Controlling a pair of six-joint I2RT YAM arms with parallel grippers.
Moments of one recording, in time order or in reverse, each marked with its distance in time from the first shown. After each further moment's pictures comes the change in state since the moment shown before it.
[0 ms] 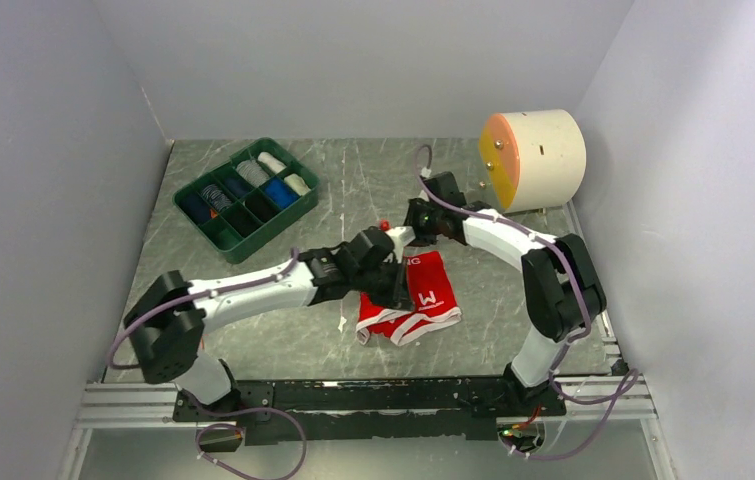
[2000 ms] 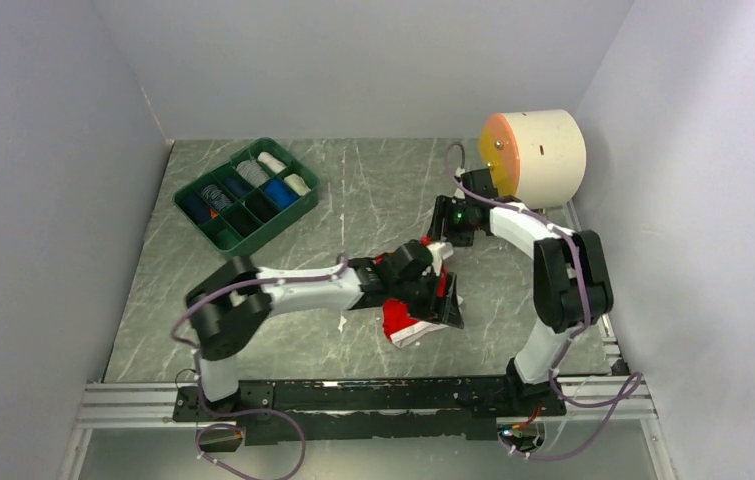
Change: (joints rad) left arm -0.106 0.373 0.180 0.216 0.103 -0.111; right arm -0.239 0.035 -0.022 -0.109 0.005 -0.217
